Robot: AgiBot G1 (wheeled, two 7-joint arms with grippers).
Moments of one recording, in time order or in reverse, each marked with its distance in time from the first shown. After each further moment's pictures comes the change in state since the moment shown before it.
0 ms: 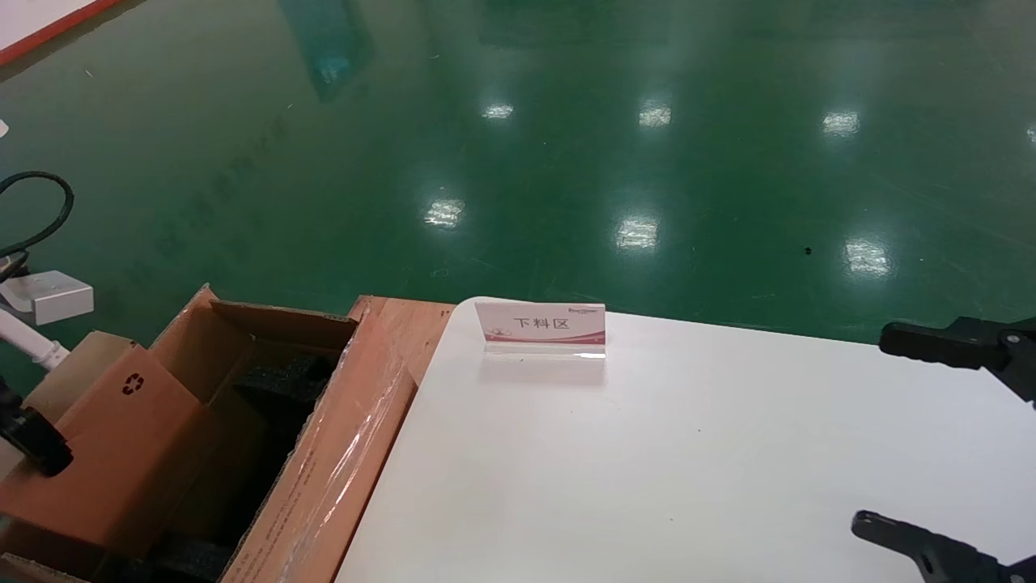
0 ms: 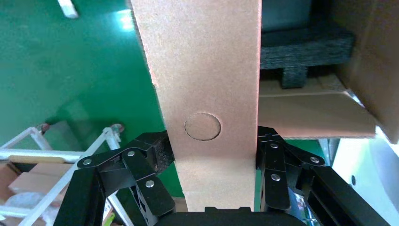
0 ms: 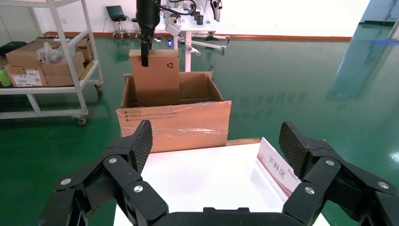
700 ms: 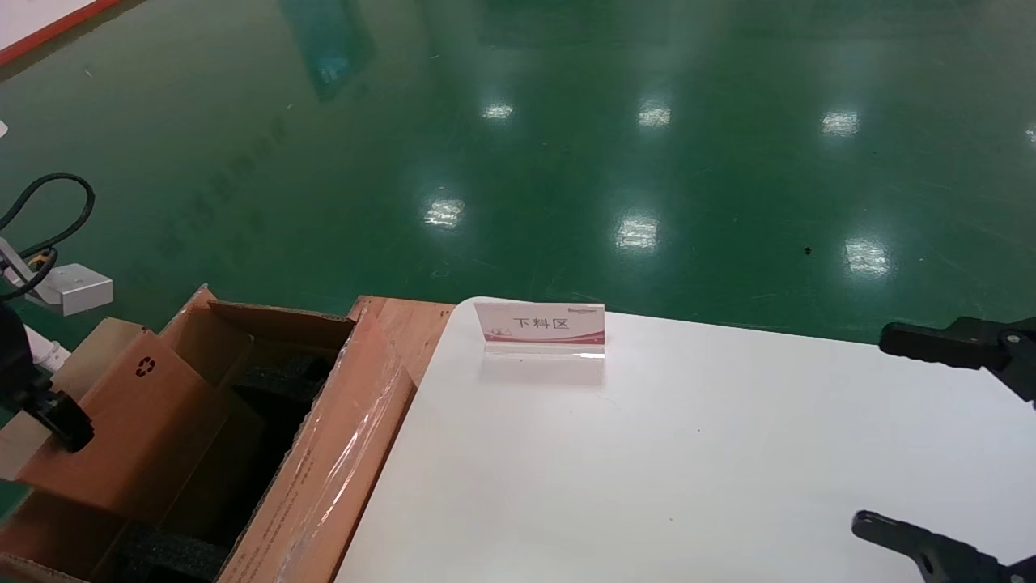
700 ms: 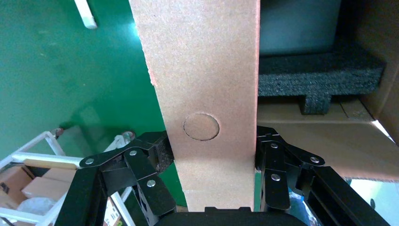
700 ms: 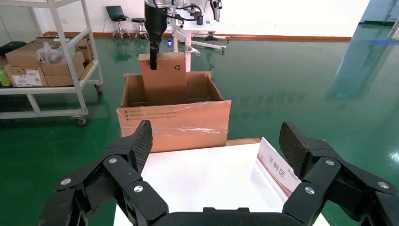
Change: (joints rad) left arm 0.134 0.015 -0.033 0.108 -0.009 -0.090 0.026; right arm 0.000 0.000 -0.001 0.000 0.001 0.001 -0.001
